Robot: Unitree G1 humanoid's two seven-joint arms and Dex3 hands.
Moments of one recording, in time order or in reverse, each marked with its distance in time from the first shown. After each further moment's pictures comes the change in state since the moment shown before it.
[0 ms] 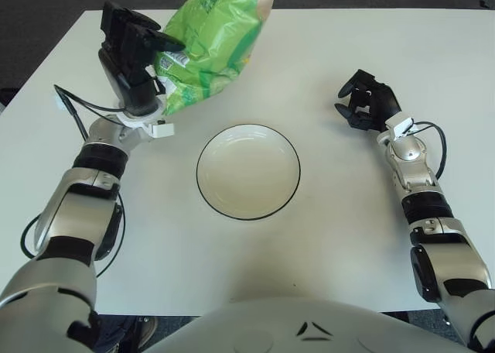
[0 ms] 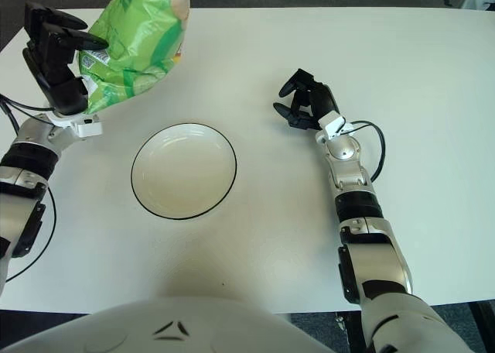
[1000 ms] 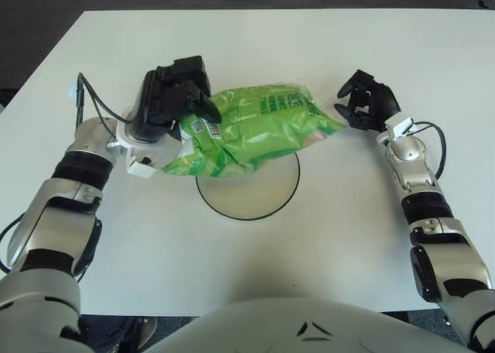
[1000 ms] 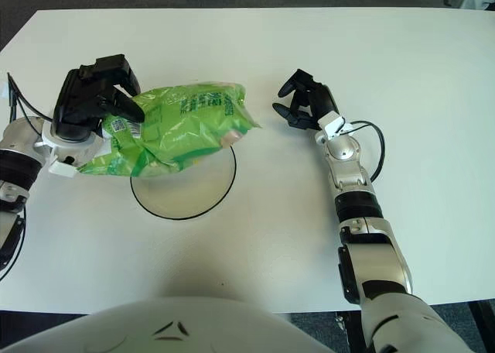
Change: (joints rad) left arm 0.063 0.110 -0.076 -0.152 -0.086 -0.515 -0.415; right arm 0.000 0.000 0.003 0.000 0.000 0.000 0.003
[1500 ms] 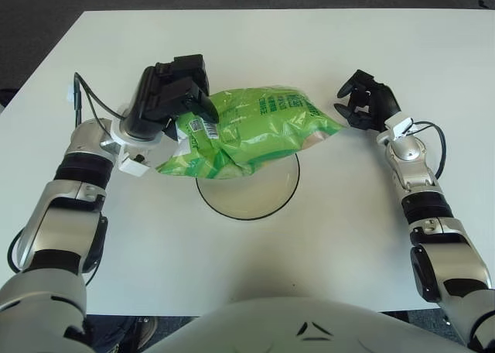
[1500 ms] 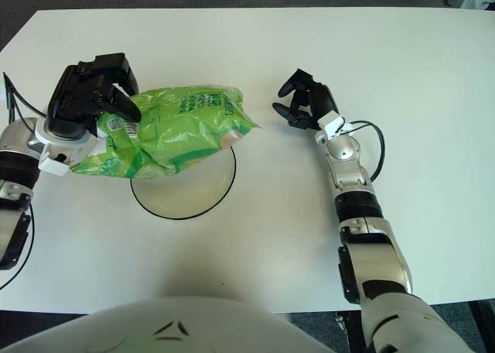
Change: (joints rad) left arm -0.009 -0.031 0.045 0.101 -0.180 -0.075 -0.352; right arm -0.009 -0.001 -0.001 -0.008 0.000 -0.003 0.000
